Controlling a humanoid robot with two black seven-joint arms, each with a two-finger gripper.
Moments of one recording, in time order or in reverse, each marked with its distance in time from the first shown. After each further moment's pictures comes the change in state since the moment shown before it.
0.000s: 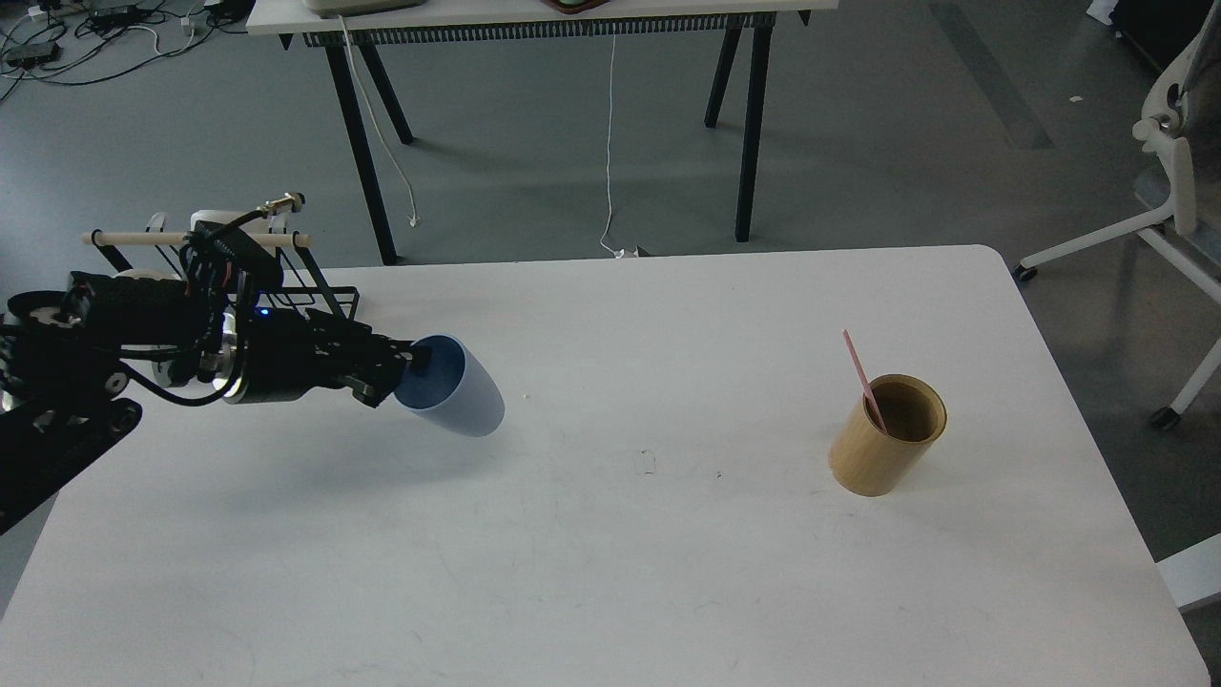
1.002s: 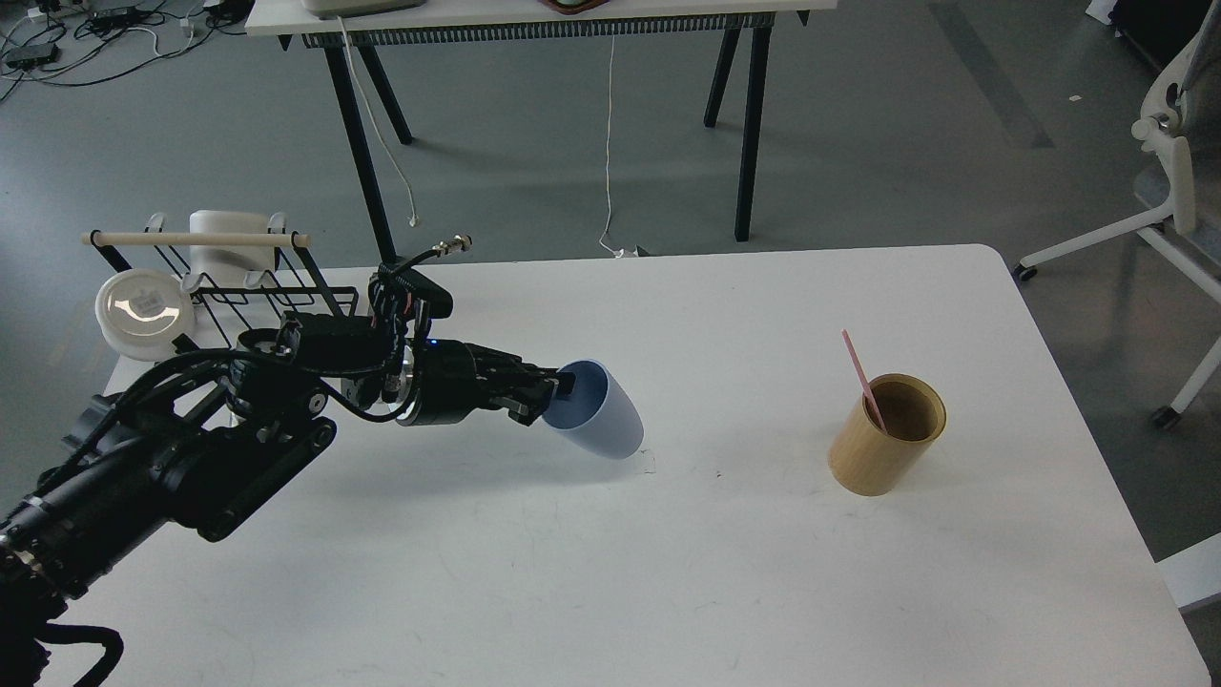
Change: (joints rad) left arm 0.025 -0.331 -0.045 0.248 0.024 0.000 0.000; right arm -0.018 0.008 -0.003 -0.045 0.011 0.000 0.000
